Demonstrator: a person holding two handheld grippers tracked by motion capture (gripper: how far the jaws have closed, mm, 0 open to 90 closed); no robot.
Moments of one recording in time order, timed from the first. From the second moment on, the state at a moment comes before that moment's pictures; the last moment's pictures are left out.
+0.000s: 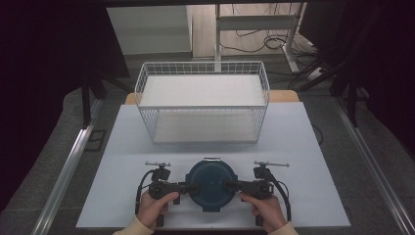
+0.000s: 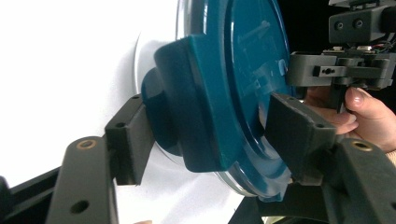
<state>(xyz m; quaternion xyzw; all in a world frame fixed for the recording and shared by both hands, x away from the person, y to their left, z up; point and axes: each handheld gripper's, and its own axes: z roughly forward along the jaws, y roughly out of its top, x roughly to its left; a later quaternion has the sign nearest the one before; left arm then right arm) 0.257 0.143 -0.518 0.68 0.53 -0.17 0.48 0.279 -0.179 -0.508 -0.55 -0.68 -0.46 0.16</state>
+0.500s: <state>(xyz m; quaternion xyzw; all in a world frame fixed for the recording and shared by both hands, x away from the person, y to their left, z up) 0.250 0.144 -0.508 0.69 0.51 -0.16 0.49 0.271 -0.183 -0.498 -0.54 -0.69 -0.47 0.14</state>
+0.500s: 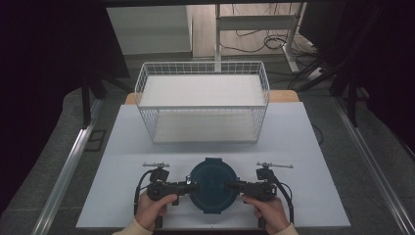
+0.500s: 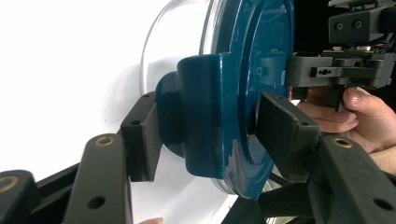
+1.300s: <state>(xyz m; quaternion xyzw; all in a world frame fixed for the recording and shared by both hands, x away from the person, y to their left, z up) 0.240 0.146 -0.472 0.70 0.47 -0.11 0.52 0.258 -0.182 -0.460 -0.47 -0.71 -0.52 0.07</state>
